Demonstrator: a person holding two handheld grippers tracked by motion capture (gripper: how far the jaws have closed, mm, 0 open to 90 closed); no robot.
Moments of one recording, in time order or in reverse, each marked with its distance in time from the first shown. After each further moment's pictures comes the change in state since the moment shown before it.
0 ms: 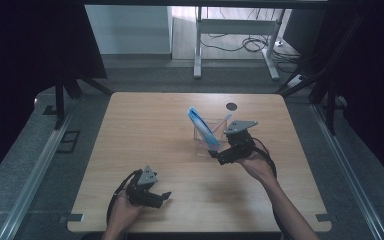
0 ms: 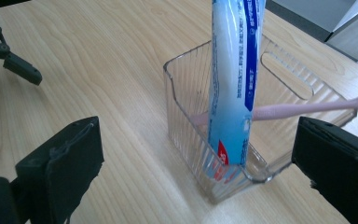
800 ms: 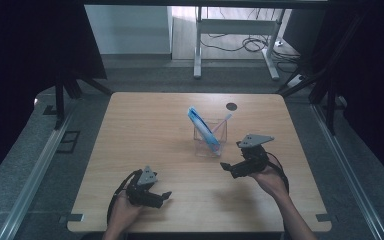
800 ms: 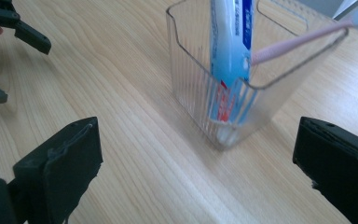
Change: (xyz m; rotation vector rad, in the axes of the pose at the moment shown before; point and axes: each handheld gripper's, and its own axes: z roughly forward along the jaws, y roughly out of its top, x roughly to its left) left arm -0.001 -0.001 0.001 -0.005 0.000 -0.004; right arm 0.003 -0.048 -0.026 -0.009 -0.002 0.050
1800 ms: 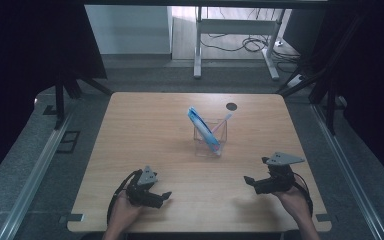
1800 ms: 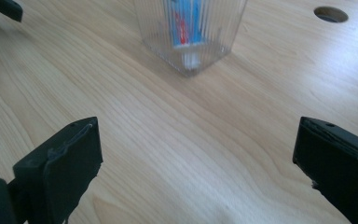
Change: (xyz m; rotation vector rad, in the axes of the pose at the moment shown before) left arm 0.000 0.000 0.000 0.001 -0.002 -0.006; right arm -0.005 -0.069 -0.051 -0.009 -0.101 0.110
